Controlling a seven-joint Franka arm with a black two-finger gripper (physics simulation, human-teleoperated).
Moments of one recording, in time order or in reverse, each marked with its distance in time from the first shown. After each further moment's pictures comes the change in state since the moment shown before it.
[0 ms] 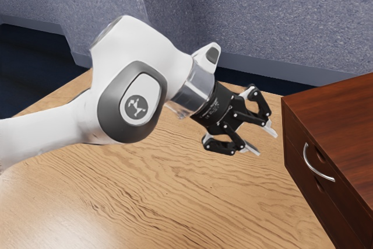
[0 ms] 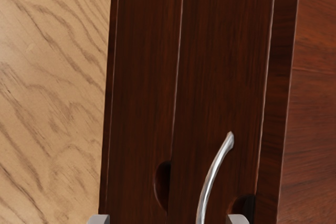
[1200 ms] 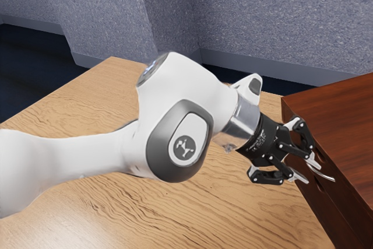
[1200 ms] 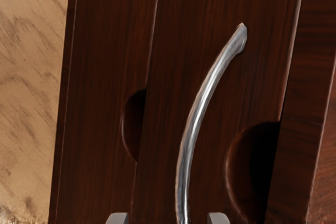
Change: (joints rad) arm -0.048 0.115 -0.100 -0.003 -0.023 0.162 -0.077
